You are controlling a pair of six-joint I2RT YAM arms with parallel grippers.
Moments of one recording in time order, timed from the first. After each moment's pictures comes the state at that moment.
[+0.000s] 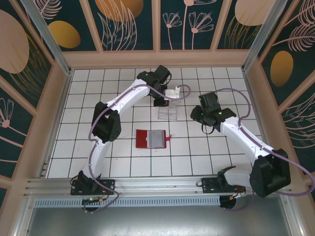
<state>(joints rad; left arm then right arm) -0.65 2.30 2.18 -1.08 0.28 0.96 0.41 1.25 0.90 -0.59 0.04 0.73</state>
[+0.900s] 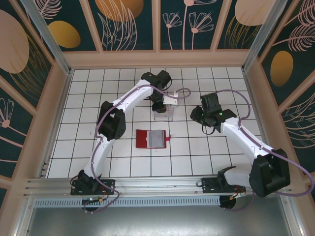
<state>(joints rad) -0.65 2.40 2.27 -1.28 0.25 0.86 0.39 1.25 0.87 -0.55 -0.01 0.72</state>
